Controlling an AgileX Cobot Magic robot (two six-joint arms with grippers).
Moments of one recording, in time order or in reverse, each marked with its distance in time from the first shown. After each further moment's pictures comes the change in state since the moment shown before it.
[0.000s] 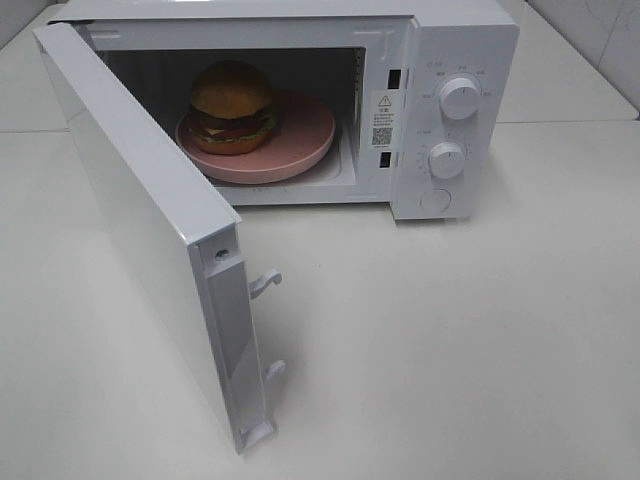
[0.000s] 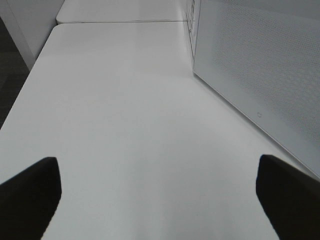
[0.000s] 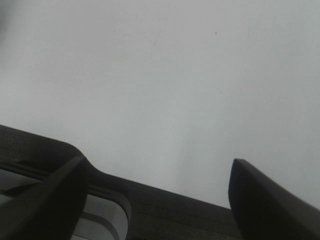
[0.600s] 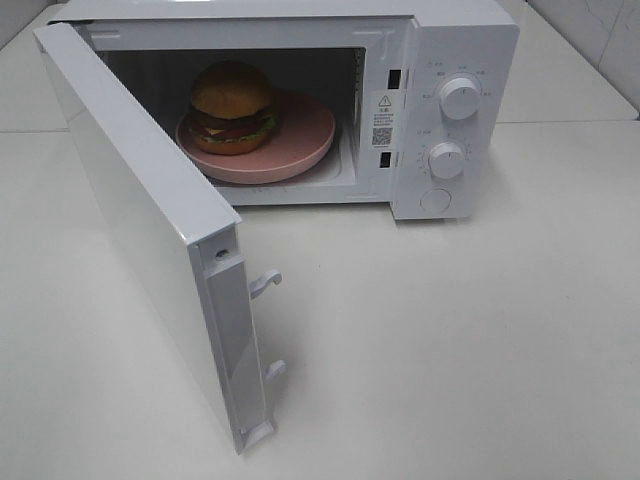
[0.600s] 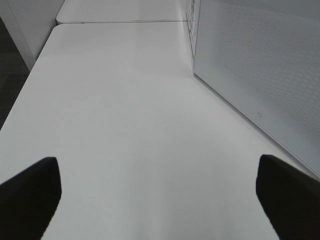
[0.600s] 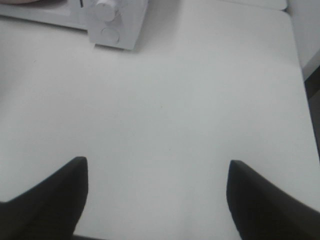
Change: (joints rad) left arm 0.000 0.000 0.000 0.000 0.000 0.002; right arm -0.083 -0.420 0.000 -0.080 0.001 -0.017
